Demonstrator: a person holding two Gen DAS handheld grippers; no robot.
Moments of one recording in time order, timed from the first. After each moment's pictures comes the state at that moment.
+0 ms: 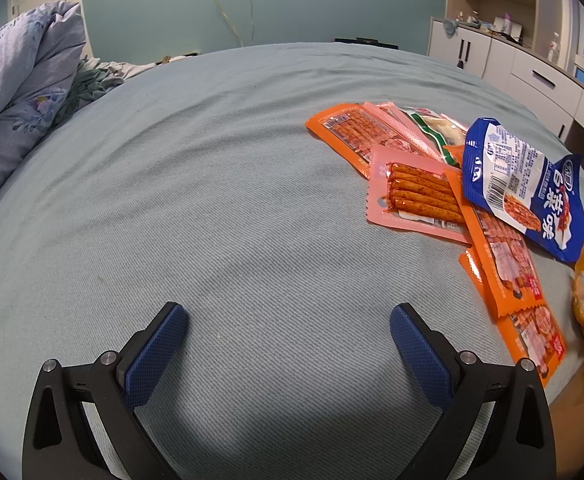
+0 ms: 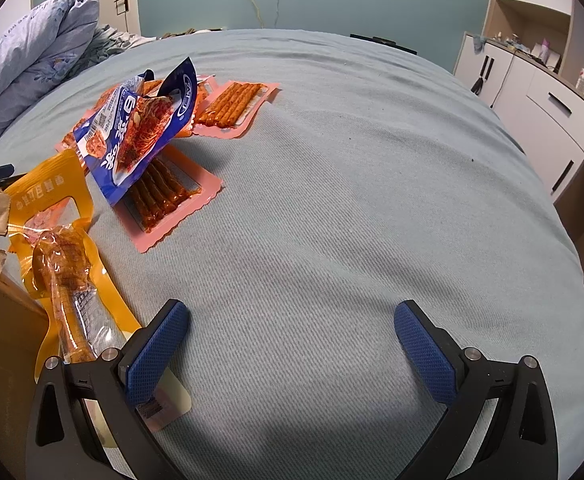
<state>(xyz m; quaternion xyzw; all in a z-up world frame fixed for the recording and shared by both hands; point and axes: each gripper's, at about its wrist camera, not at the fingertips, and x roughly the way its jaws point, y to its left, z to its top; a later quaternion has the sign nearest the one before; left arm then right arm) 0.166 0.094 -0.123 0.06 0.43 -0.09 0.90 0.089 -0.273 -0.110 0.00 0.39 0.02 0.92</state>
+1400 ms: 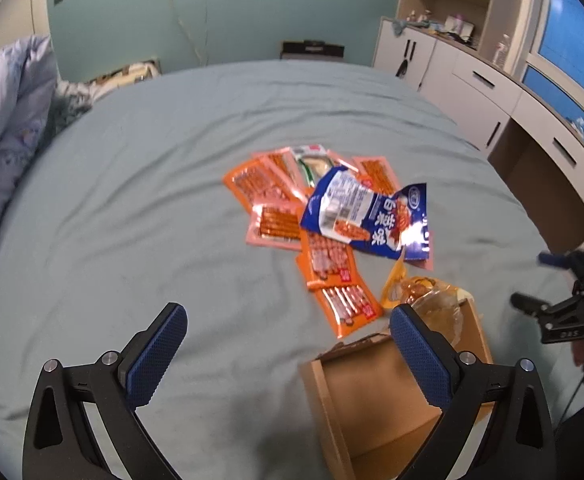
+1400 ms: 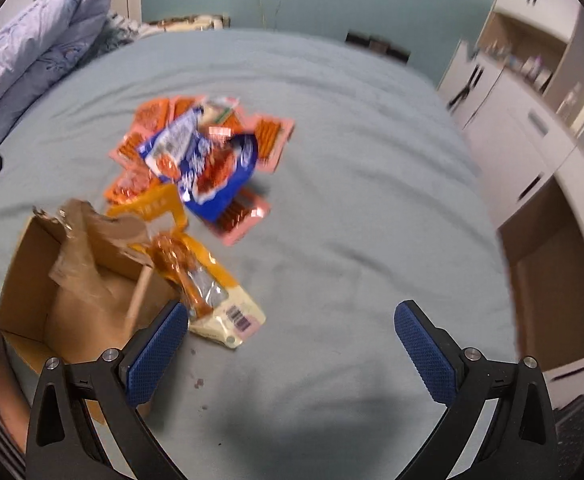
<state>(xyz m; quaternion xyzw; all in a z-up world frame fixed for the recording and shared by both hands) 0.077 0.053 0.021 0.05 0.47 -0.17 0.87 0.037 -0.239 0.009 -0.02 0.45 0.01 0.89</state>
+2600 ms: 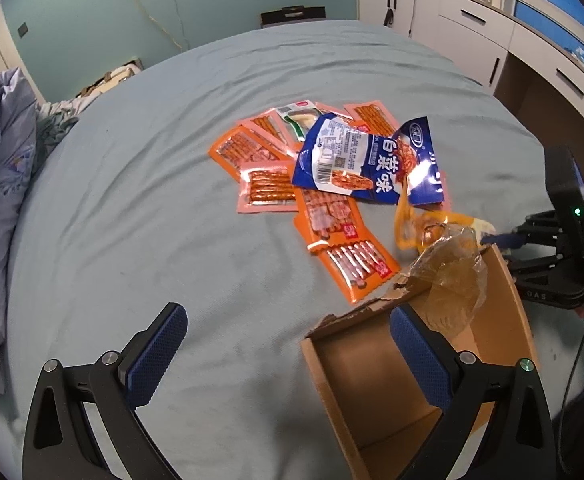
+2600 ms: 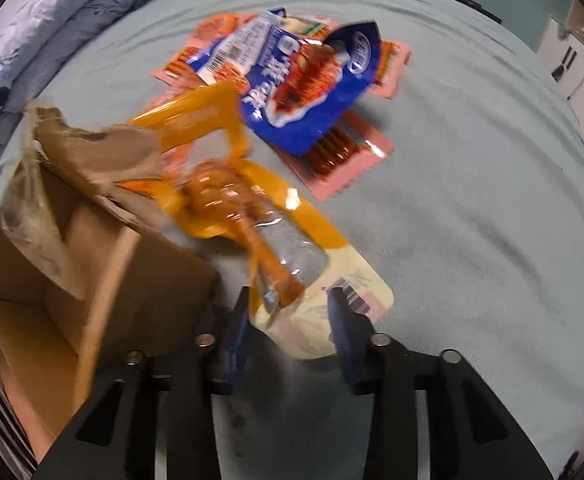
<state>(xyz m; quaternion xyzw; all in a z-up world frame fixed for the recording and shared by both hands) 0.068 0.021 -0.006 0.15 0.49 -0.17 0.84 0.091 -0.202 -0.078 -0.03 0.51 0.15 0.85</state>
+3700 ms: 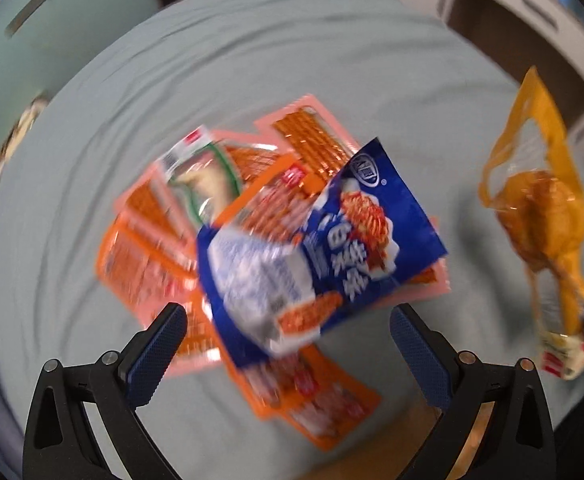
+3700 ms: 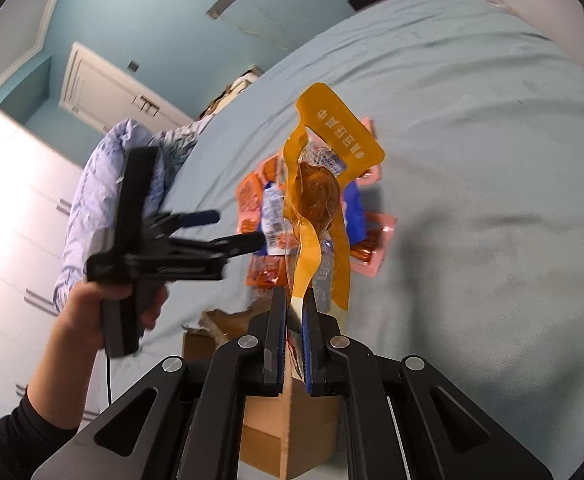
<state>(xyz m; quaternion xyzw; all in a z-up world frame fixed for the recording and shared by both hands) 0.202 -0.128 -0.051 0.28 0.54 -0.27 0.74 0.033 -0.305 -0.025 0.34 0.39 0.18 0.84</state>
